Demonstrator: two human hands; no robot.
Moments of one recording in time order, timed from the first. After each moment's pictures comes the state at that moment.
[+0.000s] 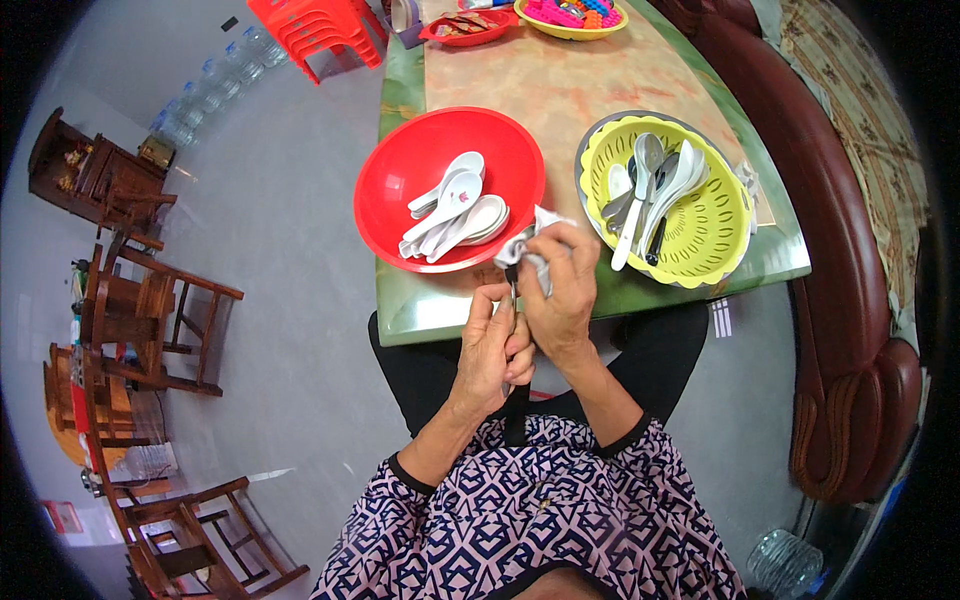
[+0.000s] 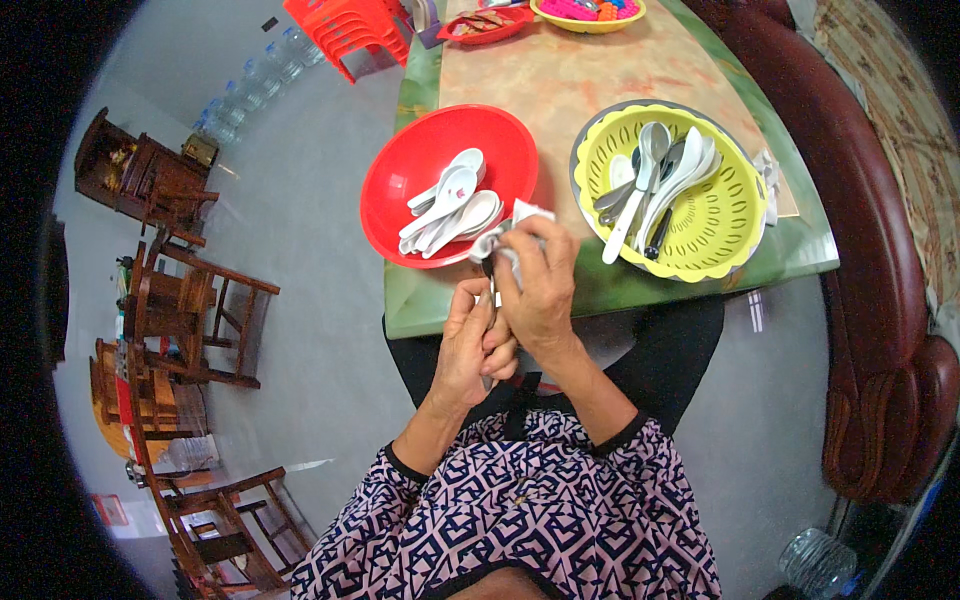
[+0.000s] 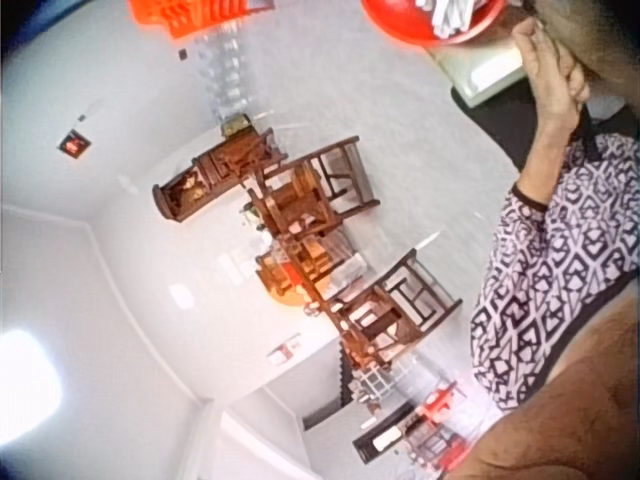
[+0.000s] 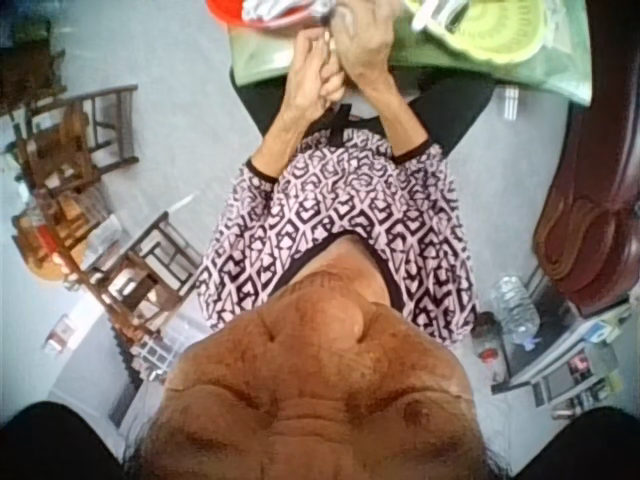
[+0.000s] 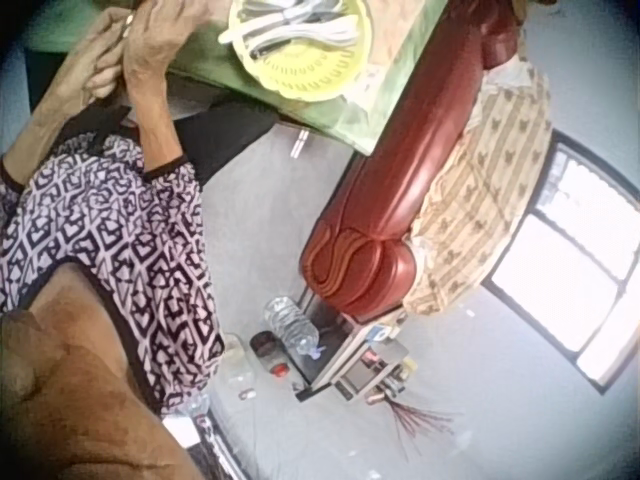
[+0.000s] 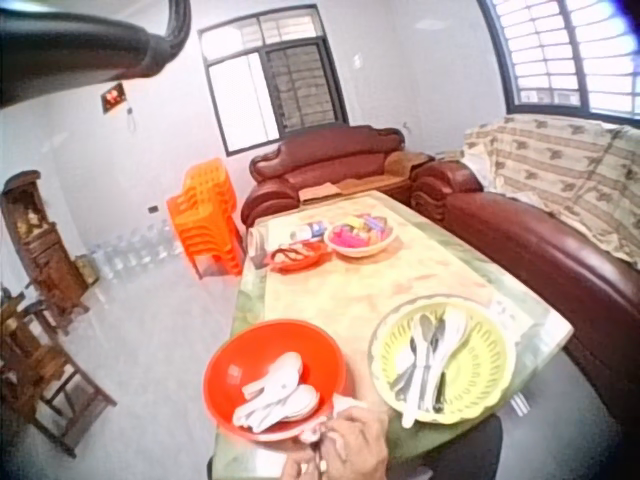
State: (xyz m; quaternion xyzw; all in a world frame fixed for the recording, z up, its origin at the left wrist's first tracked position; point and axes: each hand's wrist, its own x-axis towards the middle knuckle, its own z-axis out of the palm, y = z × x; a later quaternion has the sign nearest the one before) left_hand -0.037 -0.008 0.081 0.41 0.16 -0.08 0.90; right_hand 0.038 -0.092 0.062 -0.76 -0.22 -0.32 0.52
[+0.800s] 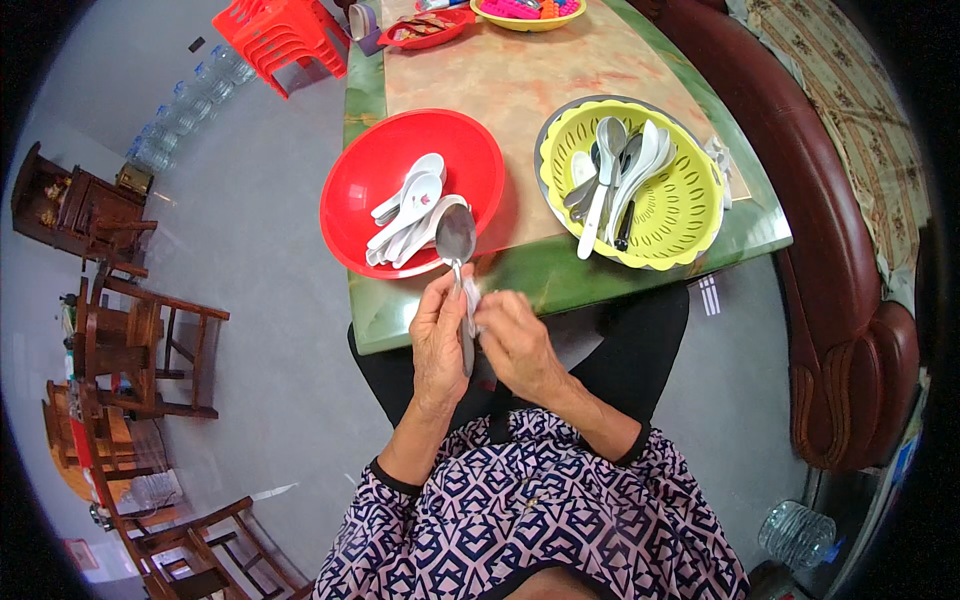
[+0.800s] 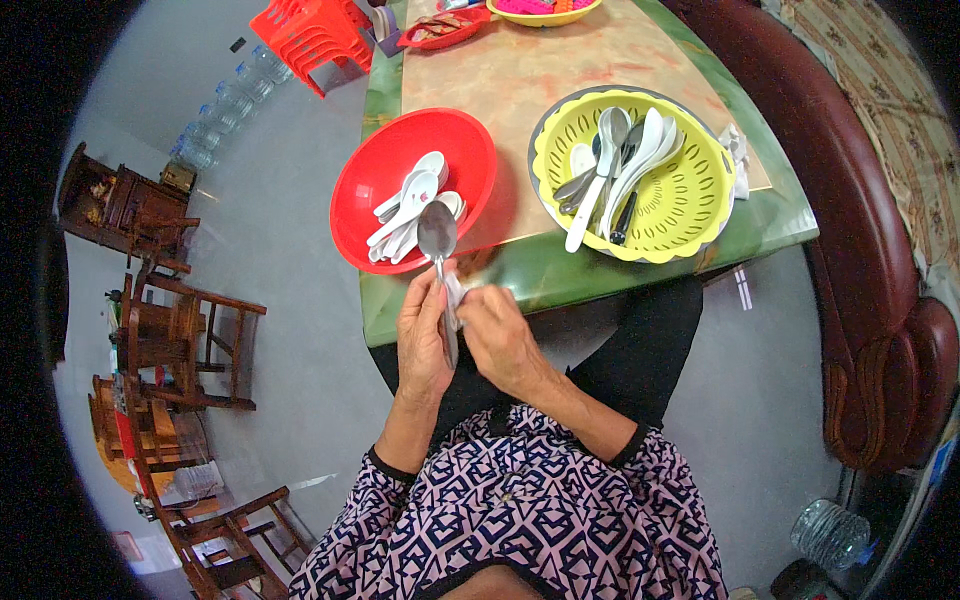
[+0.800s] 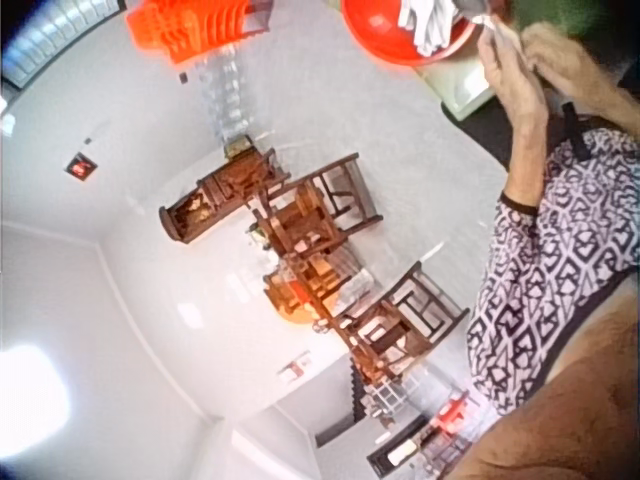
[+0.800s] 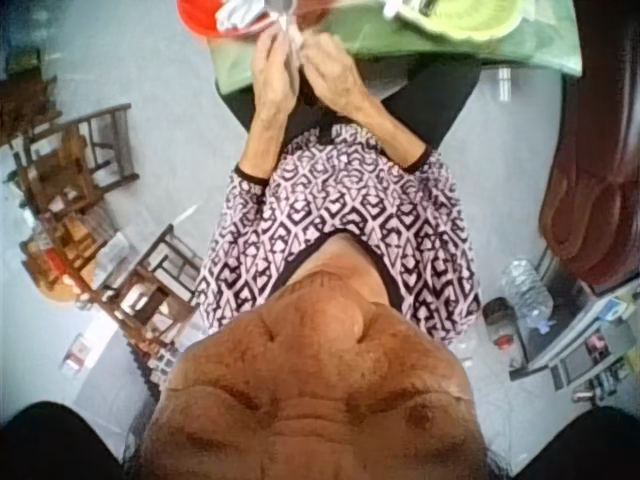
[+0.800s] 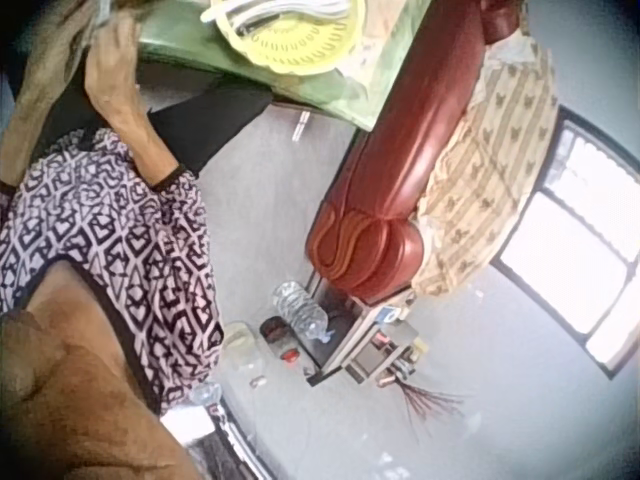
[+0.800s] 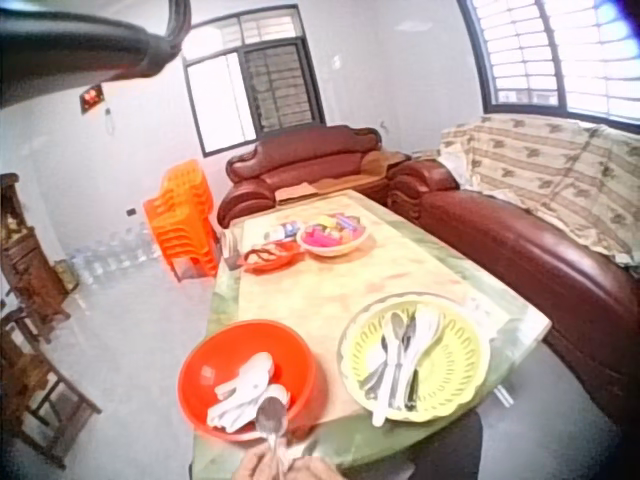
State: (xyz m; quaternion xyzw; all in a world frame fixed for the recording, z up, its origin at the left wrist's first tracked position) left_hand -0.025 -0.002 0.065 0.50 0.14 0.06 0.85; right_hand -0.007 -0.113 0.041 -0.76 -0.32 -0.11 0.55
